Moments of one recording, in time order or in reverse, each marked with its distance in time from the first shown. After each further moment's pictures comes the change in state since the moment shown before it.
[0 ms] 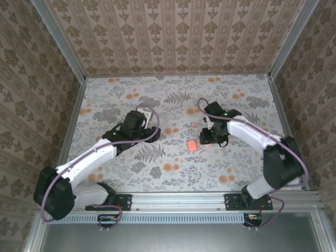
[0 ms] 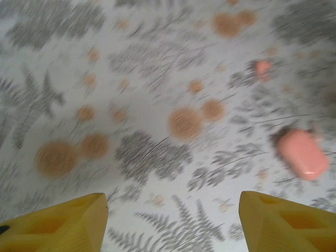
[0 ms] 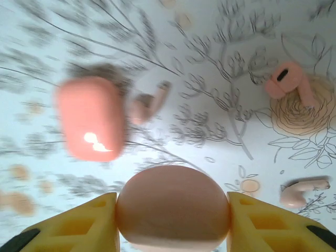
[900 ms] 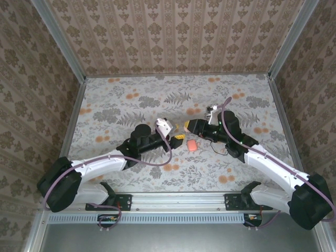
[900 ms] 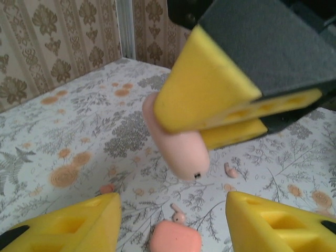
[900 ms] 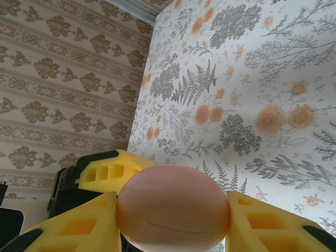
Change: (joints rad) left arm -0.203 0.089 -0.216 0.844 0.265 0.262; right arm 0.104 -0.398 -0.359 0.874 -0.245 0.558
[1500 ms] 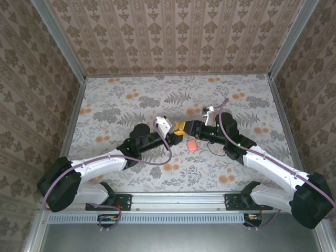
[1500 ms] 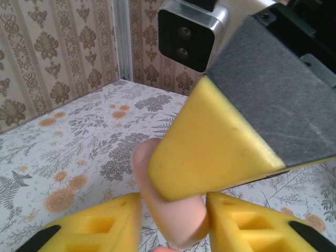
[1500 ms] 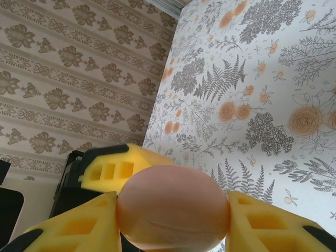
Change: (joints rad) left arm -0.008 0.000 0.012 0.064 0.005 -0.030; right arm 0.059 0.000 -0.005 0.072 0.003 0.005
